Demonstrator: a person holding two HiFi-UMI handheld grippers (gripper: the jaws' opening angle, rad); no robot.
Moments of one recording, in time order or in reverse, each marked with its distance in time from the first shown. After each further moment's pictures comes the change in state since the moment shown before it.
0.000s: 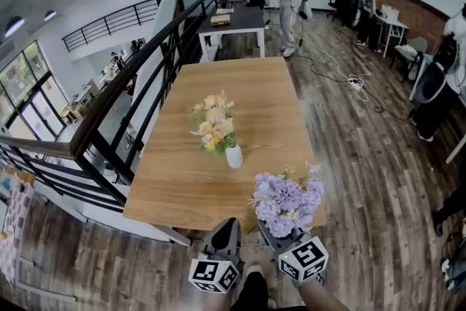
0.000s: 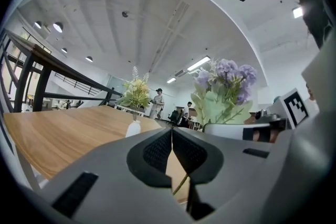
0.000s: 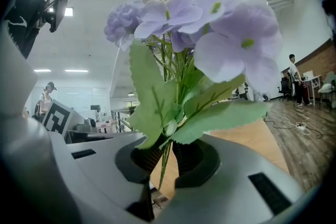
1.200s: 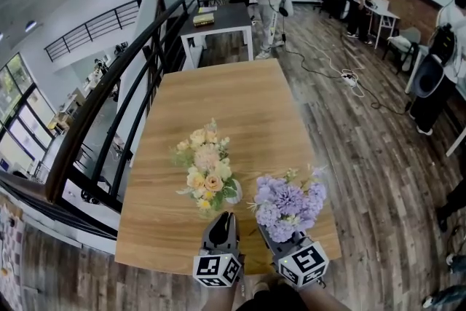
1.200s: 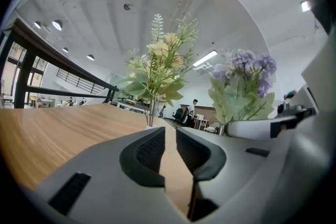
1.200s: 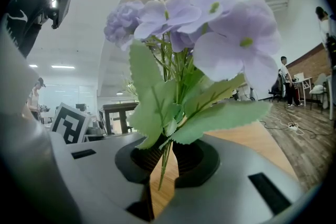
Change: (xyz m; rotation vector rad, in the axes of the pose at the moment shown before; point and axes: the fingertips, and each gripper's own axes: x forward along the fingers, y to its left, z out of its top) left arm 0.155 0.104 -0.011 0.002 0.017 0.040; right arm 0.111 -0.105 -0.004 0.005 0.006 -0.108
